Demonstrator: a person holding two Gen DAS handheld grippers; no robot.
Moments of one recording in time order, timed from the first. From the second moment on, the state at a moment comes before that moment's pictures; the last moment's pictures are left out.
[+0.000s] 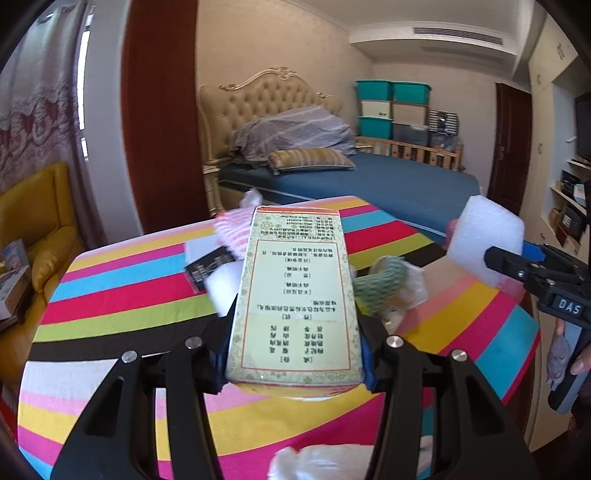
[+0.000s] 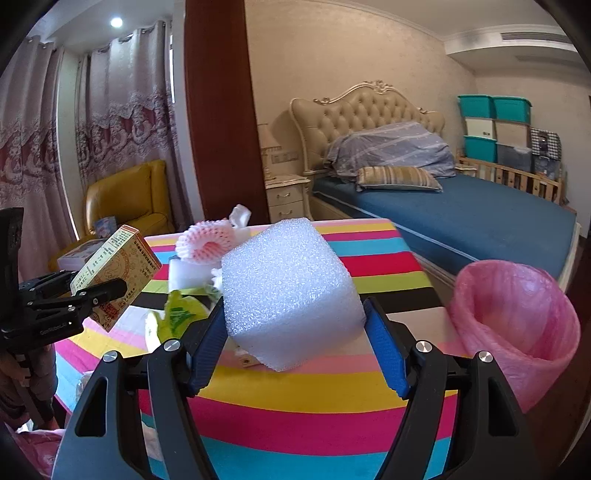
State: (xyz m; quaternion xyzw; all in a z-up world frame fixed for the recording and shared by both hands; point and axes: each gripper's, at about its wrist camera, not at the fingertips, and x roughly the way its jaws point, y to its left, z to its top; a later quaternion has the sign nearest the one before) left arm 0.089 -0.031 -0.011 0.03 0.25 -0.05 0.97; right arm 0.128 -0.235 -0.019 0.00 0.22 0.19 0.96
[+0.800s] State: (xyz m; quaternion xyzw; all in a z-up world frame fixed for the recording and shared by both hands) left arm 0.195 -0.254 -0.006 0.04 0.27 -0.26 0.93; right arm 0.143 -0.435 -0.027 0.05 0.18 -0.04 0.98
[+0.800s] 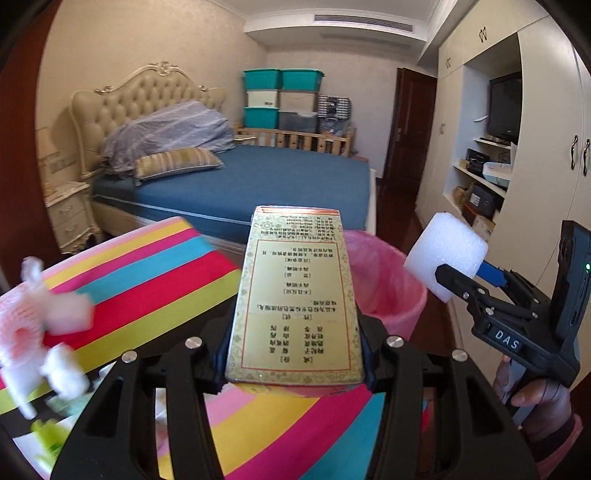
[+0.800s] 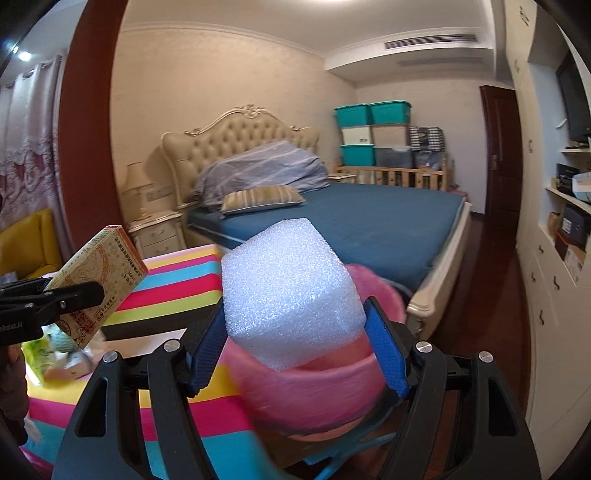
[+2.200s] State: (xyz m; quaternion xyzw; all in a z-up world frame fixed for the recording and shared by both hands) left arm 0.171 -0.168 0.049 0.05 0.24 -0.19 0.95; right arm 0.104 -0.392 -0.034 0.09 0.17 0.05 0.98
